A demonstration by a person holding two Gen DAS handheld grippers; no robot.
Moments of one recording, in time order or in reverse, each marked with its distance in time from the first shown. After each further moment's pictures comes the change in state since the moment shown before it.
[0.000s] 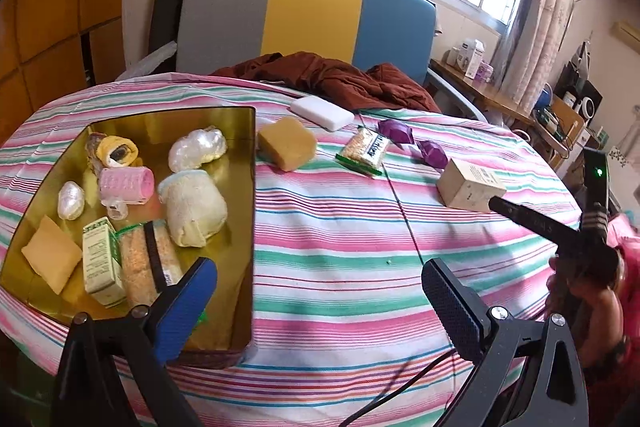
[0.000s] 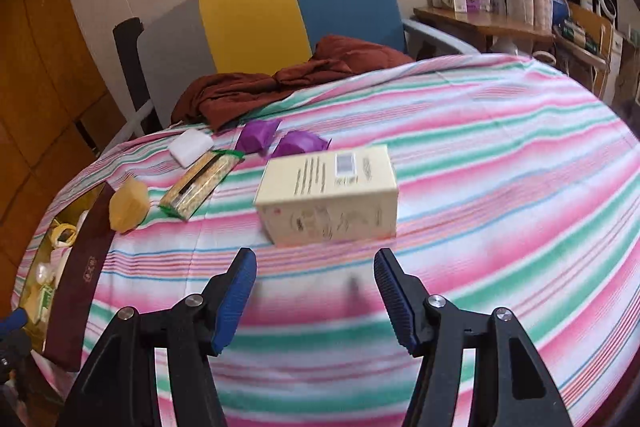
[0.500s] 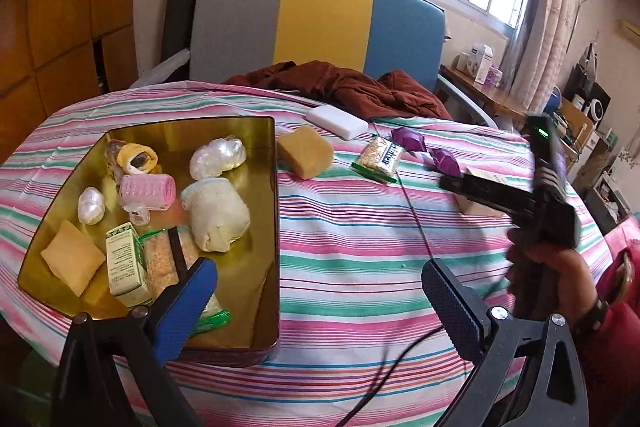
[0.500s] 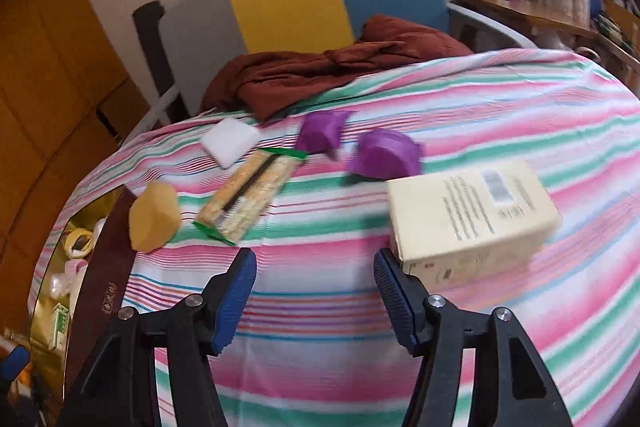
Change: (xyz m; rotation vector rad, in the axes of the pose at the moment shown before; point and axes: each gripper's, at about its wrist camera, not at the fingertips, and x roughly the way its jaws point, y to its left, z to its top) left arm -0.012 0.010 0.002 -0.008 -0.029 0.047; right arm 0.051 0.041 0.025 -0.001 0.043 0.074
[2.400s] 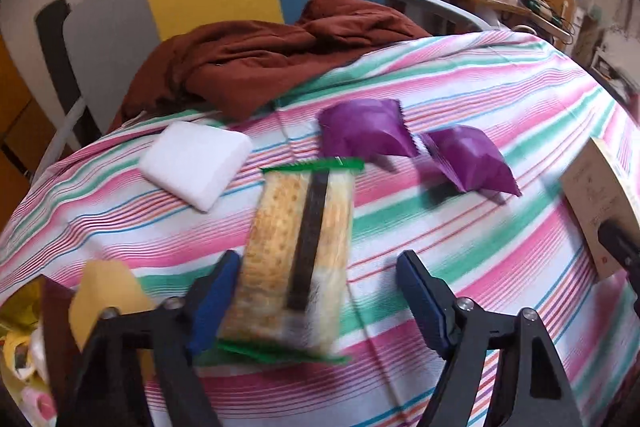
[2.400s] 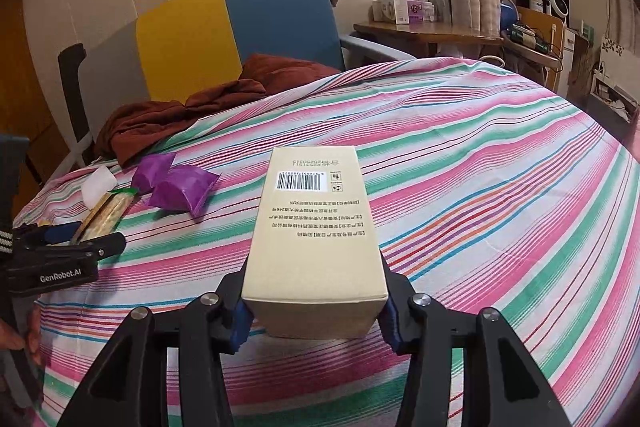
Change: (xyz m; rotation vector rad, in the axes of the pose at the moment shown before) left arm 0.248 -0.128 0.089 0.385 0.189 0.000; right arm -0.021 -0.109 -0.011 0.072 -0.164 -0.278
